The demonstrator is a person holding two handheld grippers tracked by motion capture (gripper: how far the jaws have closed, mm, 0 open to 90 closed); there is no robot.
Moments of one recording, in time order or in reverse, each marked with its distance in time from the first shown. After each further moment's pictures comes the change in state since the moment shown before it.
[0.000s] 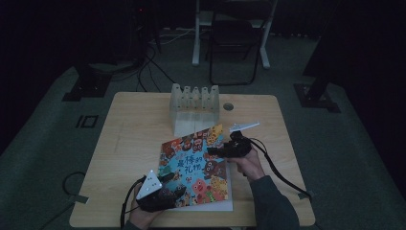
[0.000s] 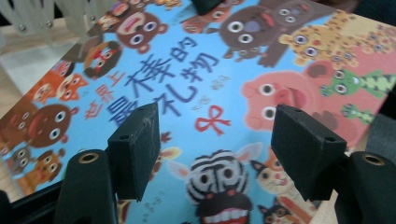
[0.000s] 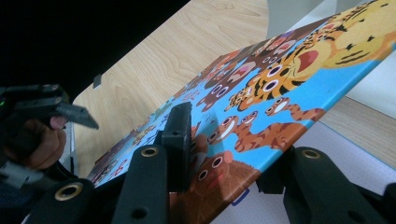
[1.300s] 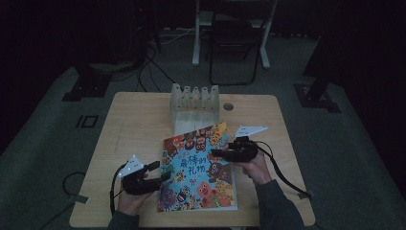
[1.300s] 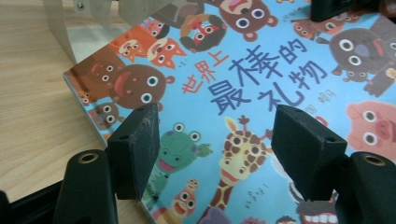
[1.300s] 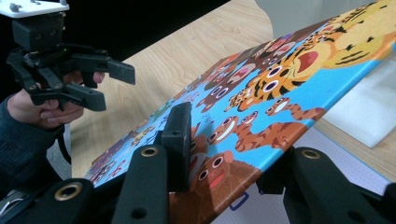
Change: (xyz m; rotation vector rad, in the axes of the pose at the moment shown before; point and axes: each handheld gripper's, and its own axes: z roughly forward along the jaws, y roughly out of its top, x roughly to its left) left arm 0.055 0.006 -0.009 -0.007 0.027 -0.168; right arm 0.023 -0.003 -0.026 -0.067 -0.035 -0.166
